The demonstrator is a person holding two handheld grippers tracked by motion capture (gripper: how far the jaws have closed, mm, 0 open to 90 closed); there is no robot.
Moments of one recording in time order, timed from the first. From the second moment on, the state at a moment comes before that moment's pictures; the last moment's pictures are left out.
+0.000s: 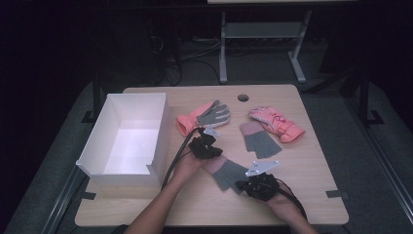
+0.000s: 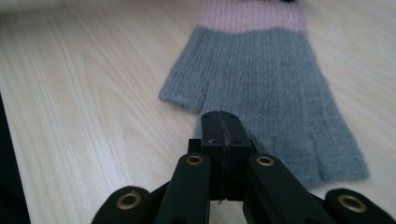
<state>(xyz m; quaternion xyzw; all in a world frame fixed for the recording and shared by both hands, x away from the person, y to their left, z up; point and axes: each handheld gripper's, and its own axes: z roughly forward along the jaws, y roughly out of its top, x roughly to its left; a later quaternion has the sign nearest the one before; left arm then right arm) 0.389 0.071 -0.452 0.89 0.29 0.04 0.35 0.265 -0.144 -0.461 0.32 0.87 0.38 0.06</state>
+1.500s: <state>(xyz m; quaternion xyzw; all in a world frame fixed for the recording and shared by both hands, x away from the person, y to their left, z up) 0.302 0.063 -0.451 0.92 0.19 -0.06 0.34 0.343 -0.150 -0.463 0.38 0.85 0.34 0.12</state>
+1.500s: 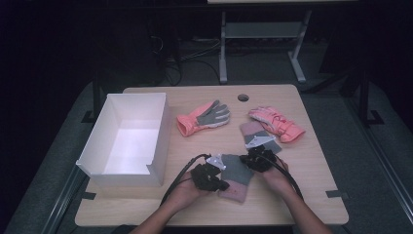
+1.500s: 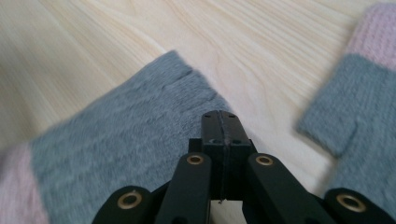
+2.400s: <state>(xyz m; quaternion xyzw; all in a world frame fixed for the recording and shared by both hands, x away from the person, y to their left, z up) 0.296 0.052 -0.447 0.90 0.16 -0.06 0.39 0.337 -0.153 -0.449 0.35 0.85 0.38 0.08</state>
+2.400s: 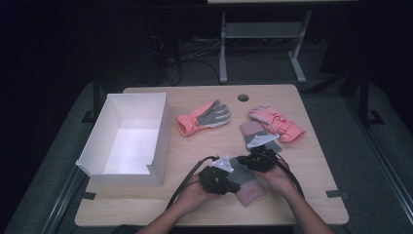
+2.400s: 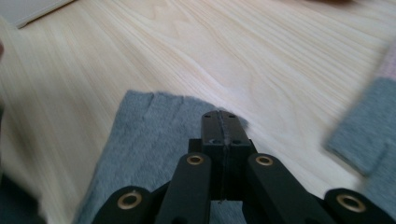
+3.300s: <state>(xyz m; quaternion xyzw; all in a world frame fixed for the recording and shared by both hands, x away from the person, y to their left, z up) 0.284 0.123 -0.453 0.90 0.23 0.03 0.37 0.361 -0.225 -0.448 0.46 0.81 0.34 0.13</state>
